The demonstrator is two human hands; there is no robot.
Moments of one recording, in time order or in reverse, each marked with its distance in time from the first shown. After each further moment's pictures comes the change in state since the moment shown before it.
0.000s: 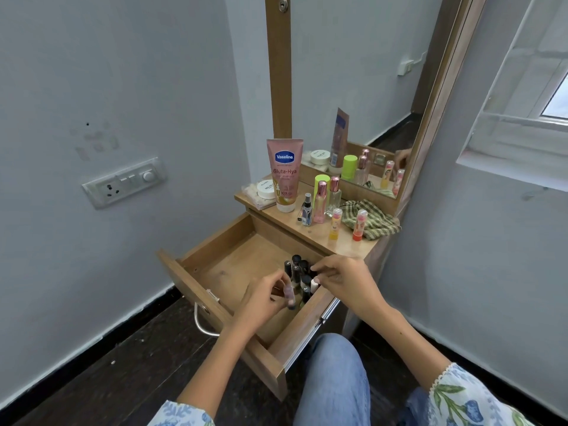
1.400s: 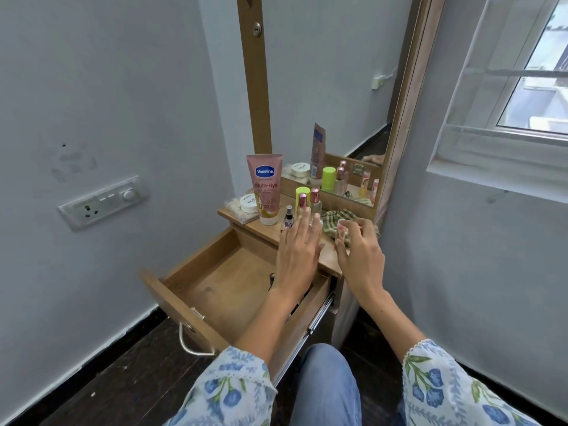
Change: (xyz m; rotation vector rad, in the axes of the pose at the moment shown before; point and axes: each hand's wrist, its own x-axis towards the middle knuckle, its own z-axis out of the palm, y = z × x) left_hand 0.083 0.083 0.036 0.561 0.369 0.383; right_hand 0.025 0.011 -0.034 -0.286 0.588 0.104
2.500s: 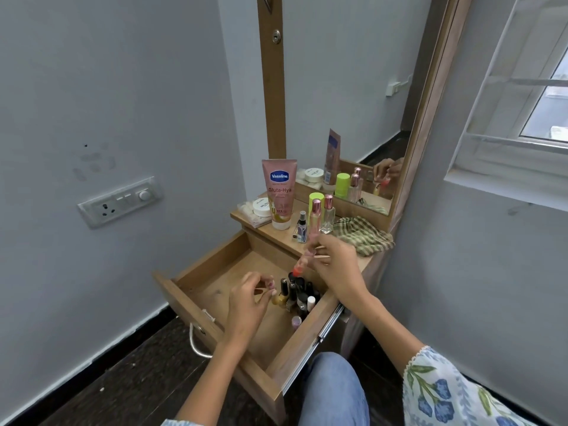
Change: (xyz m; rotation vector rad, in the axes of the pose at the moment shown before) left_hand -0.092 -0.082 -0.023 -0.540 0.078 -0.417; right_hand -0.003 -0.041 0.018 0.472 -0.342 -0.093
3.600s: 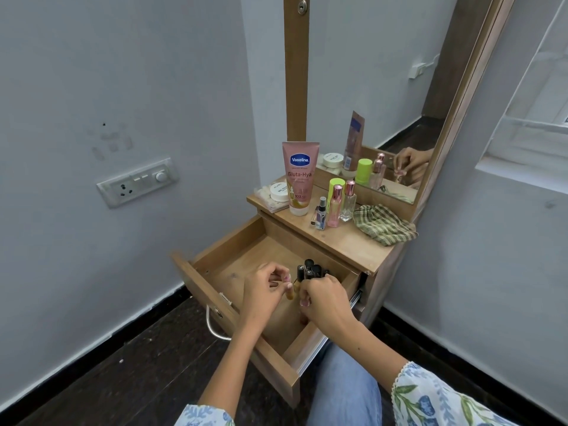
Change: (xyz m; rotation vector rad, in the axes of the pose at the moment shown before) left_hand -0.003 -0.005 -0.002 -0.058 -0.055 -0.167; right_hand -0.048 0.008 0.067 -0.602 -0.383 0.025
